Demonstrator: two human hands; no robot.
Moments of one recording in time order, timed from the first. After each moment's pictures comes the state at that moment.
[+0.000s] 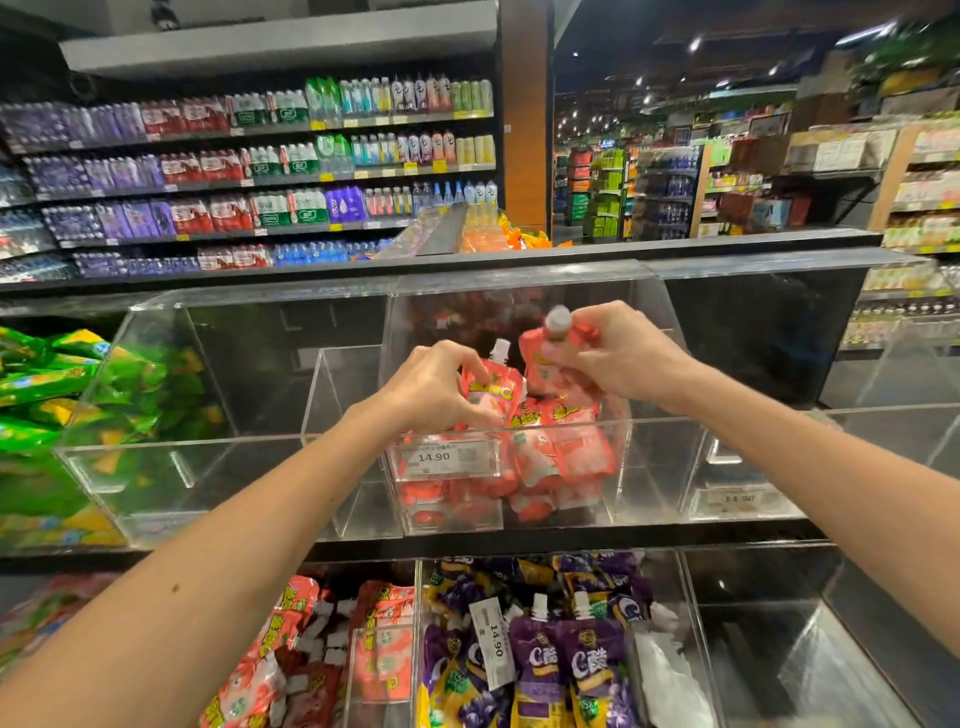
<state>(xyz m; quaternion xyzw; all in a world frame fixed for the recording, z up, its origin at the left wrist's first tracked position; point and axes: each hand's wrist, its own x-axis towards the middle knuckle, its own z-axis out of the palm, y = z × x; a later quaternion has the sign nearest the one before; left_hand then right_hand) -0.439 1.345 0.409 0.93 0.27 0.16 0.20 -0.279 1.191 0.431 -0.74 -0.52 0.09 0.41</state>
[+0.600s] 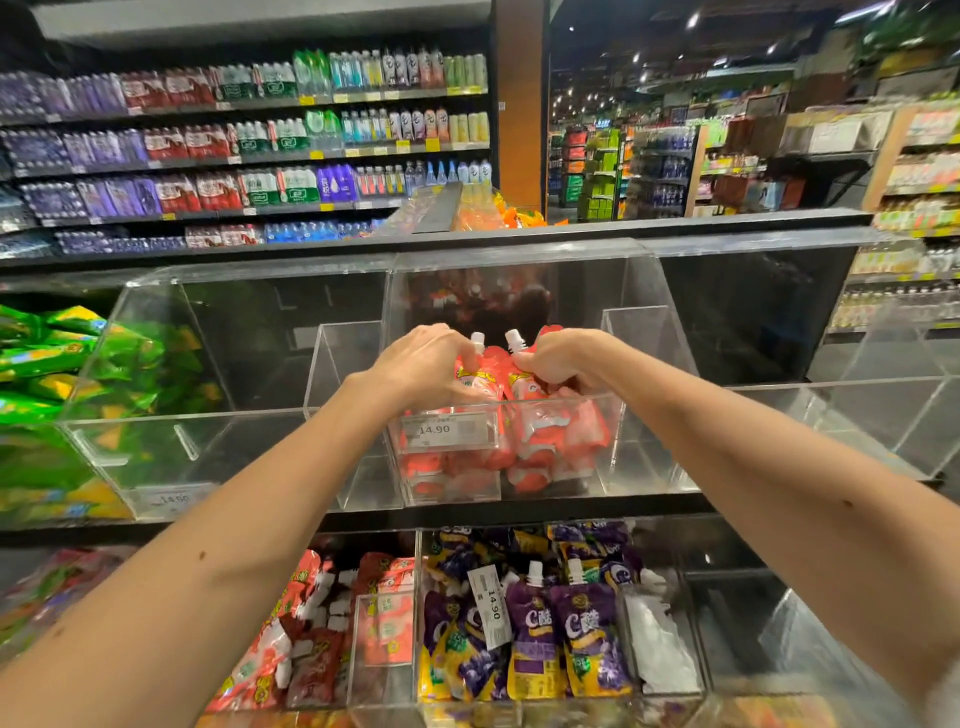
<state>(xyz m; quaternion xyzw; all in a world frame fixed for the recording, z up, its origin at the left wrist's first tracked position) -0.443 1.347 0.409 0.97 0.24 0.11 0.02 -0.286 1.255 0.410 -0.87 -0.45 0.16 0.12</state>
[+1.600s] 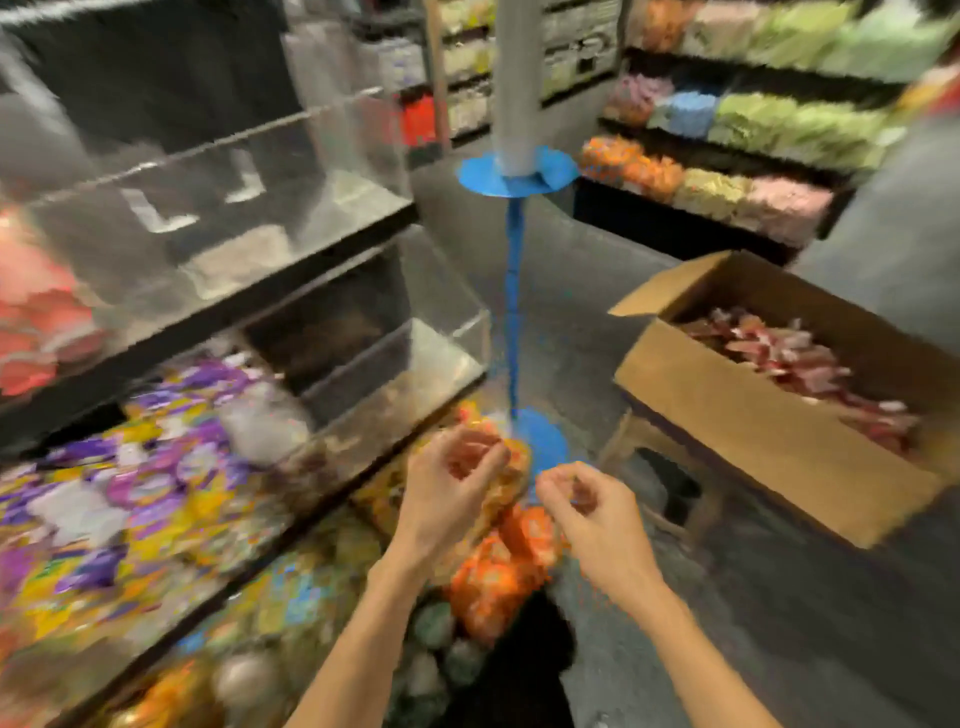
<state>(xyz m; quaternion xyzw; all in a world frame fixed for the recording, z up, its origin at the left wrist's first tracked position) -0.418 0.926 0.151 0.82 0.03 0.09 0.56 -0.433 0.752 0.130 -0.81 -0.02 0.03 0.59</state>
